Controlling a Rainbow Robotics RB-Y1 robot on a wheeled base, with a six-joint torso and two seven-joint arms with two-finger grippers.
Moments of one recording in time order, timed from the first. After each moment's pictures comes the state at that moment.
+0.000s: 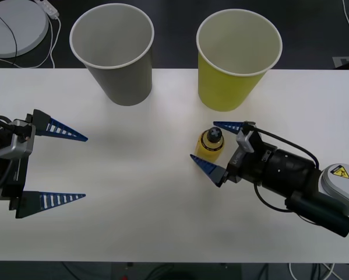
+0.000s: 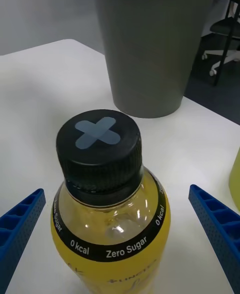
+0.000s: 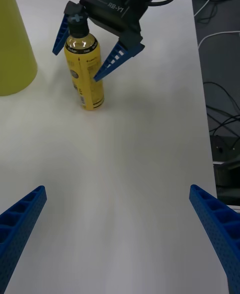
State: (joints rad) right arm -0.15 -0.83 0.59 -1.76 0.92 -0.27 0.21; left arm 0.10 1.31 0.08 -2.17 -1.21 -1.02 0.31
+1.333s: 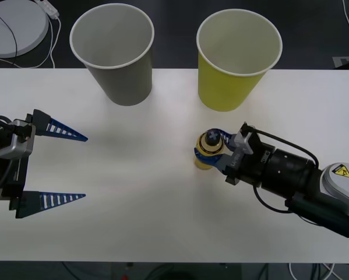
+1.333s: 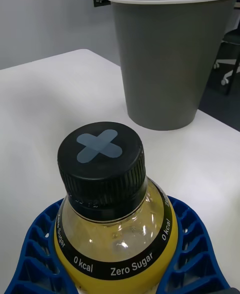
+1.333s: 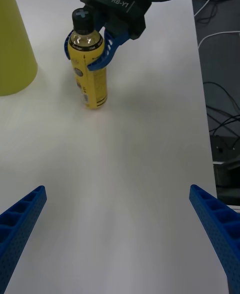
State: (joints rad) right arm -0.15 -0.84 0.59 -1.80 0.90 -0.30 0.22; left arm 0.10 1.31 0.08 -2.17 -1.21 -1.02 0.31
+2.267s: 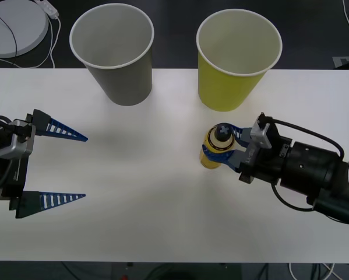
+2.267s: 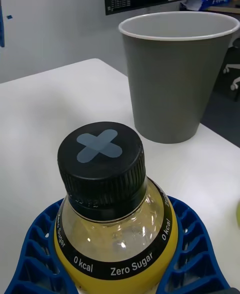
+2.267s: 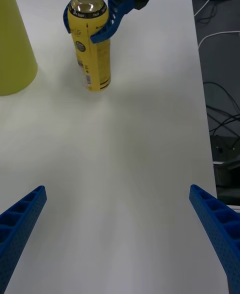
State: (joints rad) right arm -0.15 -1.04 0.59 -1.98 0.83 -0.27 0.15; left arm 0.10 1.31 0.08 -2.17 -1.21 -1.02 0.31
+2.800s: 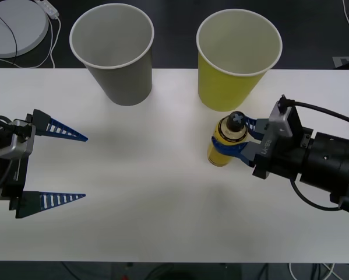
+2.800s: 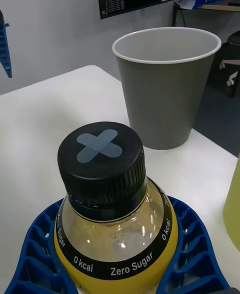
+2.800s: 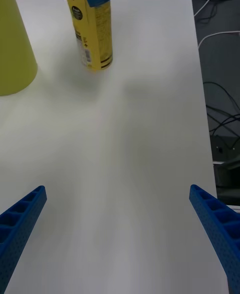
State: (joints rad) right arm -0.15 -1.25 0.58 -2.15 0.67 -0.15 0.10; left arm 0.10 1.31 0.08 -2.17 -1.21 -1.02 0.31
